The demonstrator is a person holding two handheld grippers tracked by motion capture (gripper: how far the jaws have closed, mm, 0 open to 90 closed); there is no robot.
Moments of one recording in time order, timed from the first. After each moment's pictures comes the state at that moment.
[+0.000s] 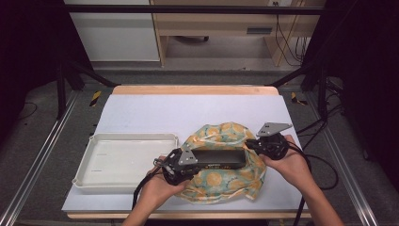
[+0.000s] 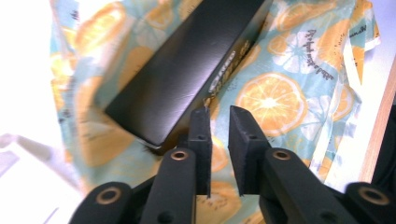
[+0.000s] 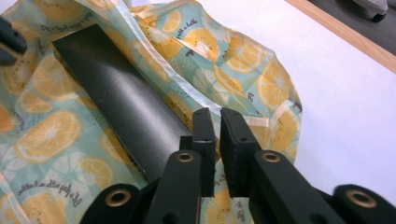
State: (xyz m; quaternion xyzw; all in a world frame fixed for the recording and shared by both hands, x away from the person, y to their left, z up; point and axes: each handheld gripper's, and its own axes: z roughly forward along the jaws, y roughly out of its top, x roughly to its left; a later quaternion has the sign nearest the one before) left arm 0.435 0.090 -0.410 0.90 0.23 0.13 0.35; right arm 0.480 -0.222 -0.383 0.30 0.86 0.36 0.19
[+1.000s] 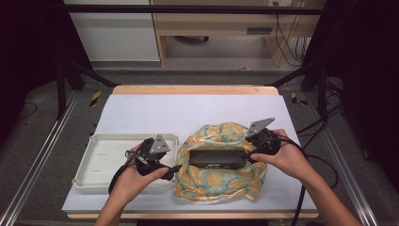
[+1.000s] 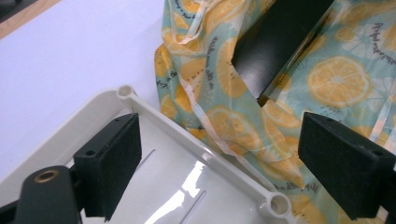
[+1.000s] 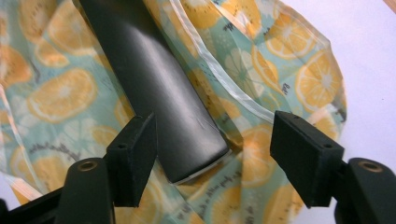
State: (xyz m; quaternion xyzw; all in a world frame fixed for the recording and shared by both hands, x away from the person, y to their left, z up) left arm 0.450 0.155 -0.389 0.88 0.28 0.17 0.35; right arm 0.499 -0.205 -0.383 0.23 0.92 0.28 0.14
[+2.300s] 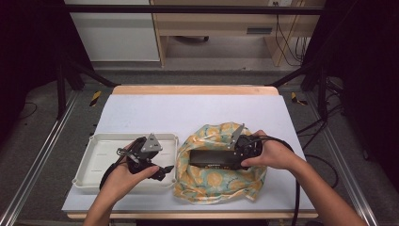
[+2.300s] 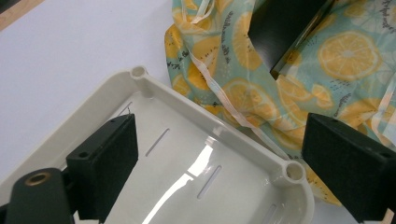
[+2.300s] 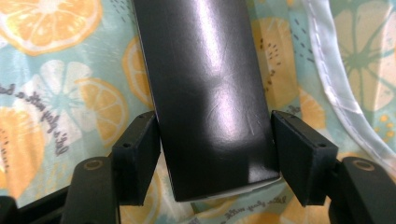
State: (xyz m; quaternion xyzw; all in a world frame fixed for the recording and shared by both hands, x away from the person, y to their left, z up) left arm 0.452 0.173 -0.388 0.89 0.27 0.16 0.33; right arm 0.517 -0.167 -0.418 0.12 0.98 0.15 0.06
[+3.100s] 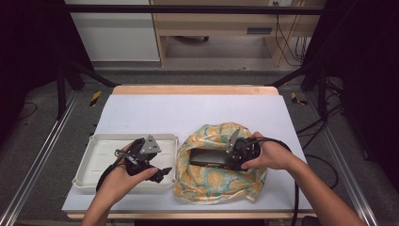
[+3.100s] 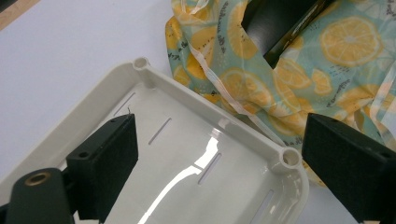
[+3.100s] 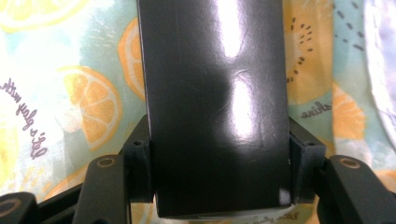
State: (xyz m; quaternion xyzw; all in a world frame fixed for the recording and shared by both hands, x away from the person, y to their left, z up) left arm 0.444 0.175 -0.383 0.90 0.27 0.16 0.31; right arm 0.518 -0.162 -0.432 0.09 0.99 0.12 0.05
